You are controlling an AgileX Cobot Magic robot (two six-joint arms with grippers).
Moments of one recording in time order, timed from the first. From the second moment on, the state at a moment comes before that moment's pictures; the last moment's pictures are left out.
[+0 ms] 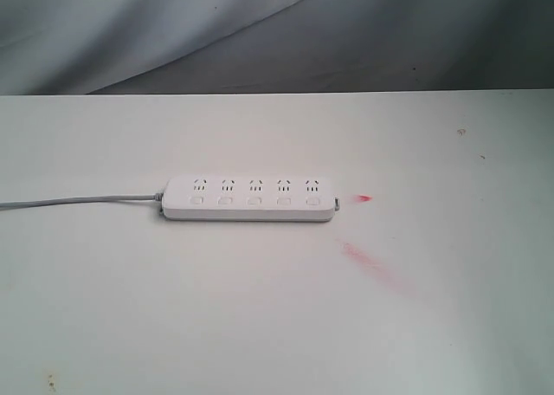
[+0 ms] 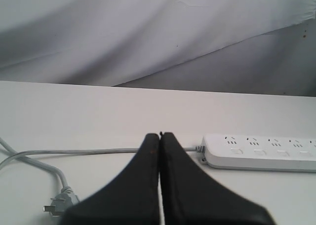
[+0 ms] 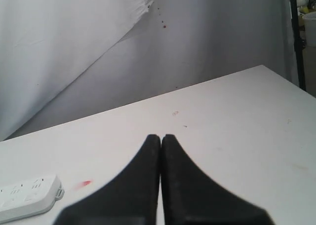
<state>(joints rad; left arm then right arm) -0.09 0.00 0.00 -0.07 0.21 -0.04 0.37 0.00 -0.03 -1.00 0.35 1.27</state>
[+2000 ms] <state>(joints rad) -0.09 0.00 0.00 -0.07 0.21 -0.05 0.30 0.00 0.00 0.05 0.15 -0.08</state>
